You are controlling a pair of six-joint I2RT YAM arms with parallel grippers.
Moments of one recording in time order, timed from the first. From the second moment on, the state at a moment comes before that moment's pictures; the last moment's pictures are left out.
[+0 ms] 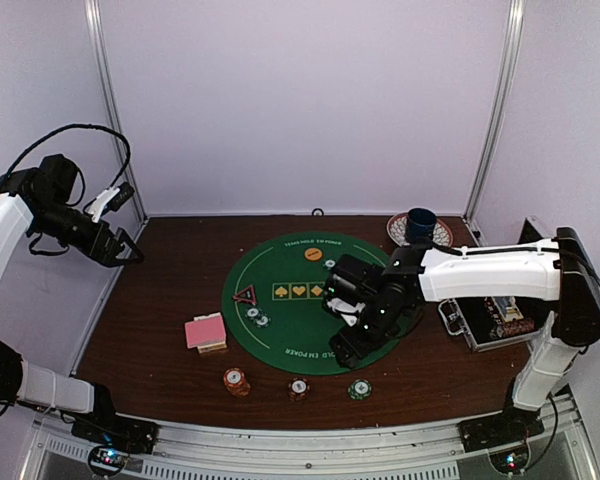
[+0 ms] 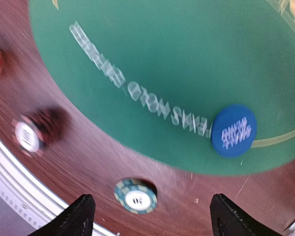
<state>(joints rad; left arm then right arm) 0.07 1.23 1.45 -1.34 0.55 0.48 1.03 1.73 1.31 -0.90 0.01 0.35</state>
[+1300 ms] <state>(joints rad) 0.07 1.24 1.48 -1.36 0.55 0.48 1.14 1.77 1.09 -0.80 -0.01 0.47</state>
